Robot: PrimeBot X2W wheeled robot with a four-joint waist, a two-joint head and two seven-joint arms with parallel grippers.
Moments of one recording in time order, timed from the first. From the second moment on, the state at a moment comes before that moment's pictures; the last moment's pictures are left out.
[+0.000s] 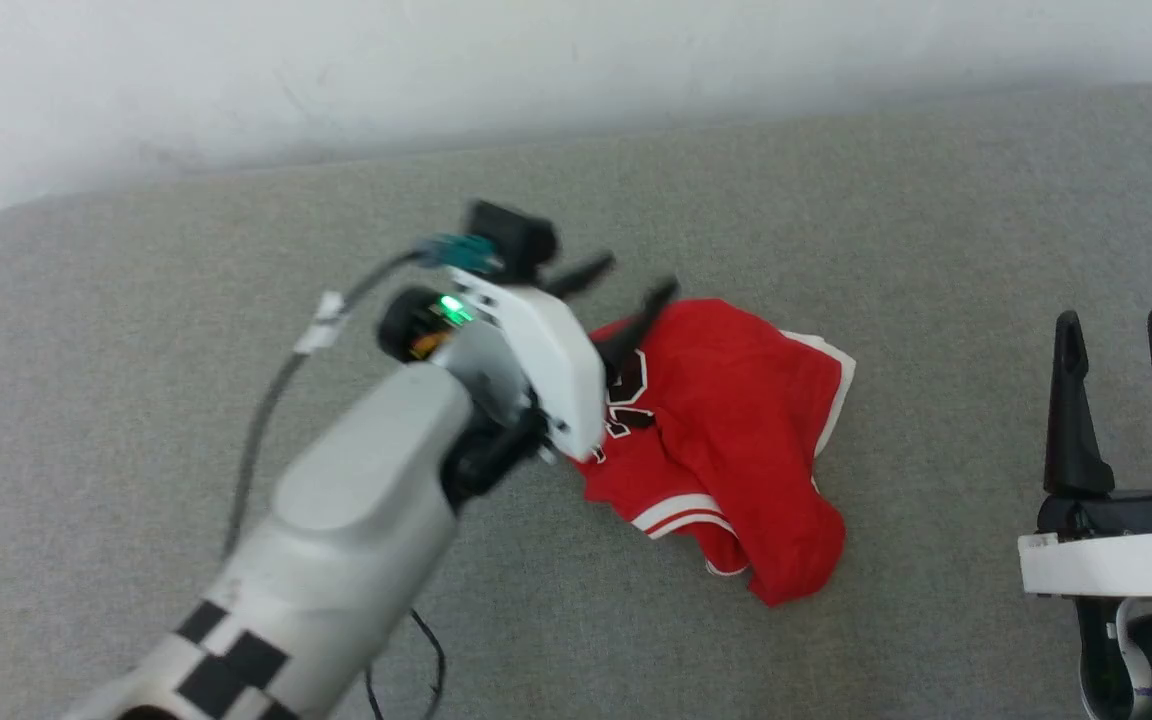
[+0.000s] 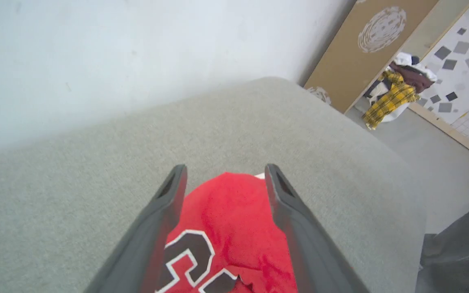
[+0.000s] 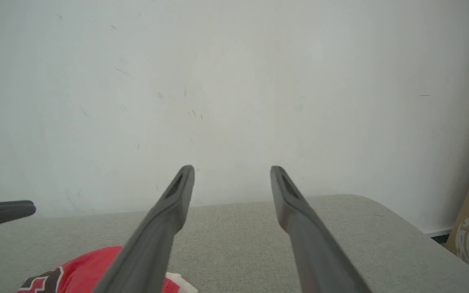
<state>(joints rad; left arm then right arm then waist) -0.81 0.16 -0.77 0.59 -0.80 -0.12 0.12 -0.07 -0.05 -0.16 -0.07 0.14 0.13 -0.26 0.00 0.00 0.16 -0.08</state>
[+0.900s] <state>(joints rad) 0.10 0.27 -0.29 -0.25 -0.40 0.21 -0.26 0.04 -0.05 -0.15 -0.03 0.18 0.13 -0.26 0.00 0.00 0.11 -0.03</state>
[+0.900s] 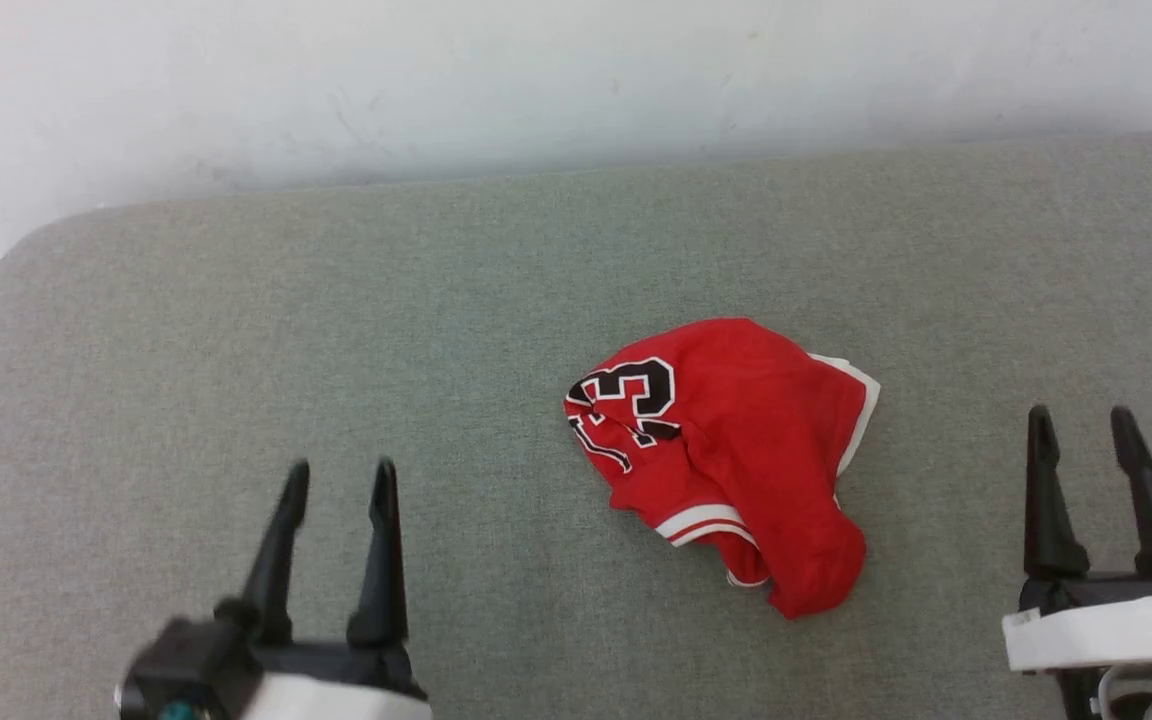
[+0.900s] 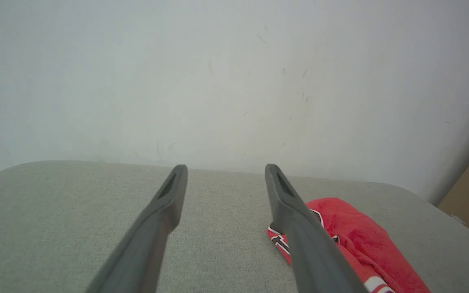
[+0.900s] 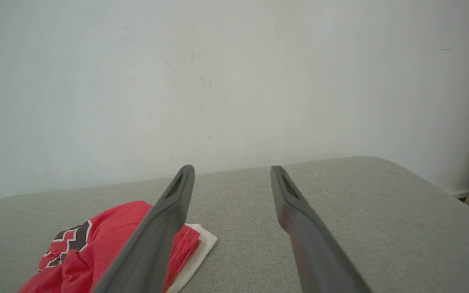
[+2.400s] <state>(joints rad) 0.00 0.05 -0.18 -0.14 -0.28 -0.04 -0.26 -0.45 -0.39 0.15 0.22 0.36 0.13 0.59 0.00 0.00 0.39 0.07</state>
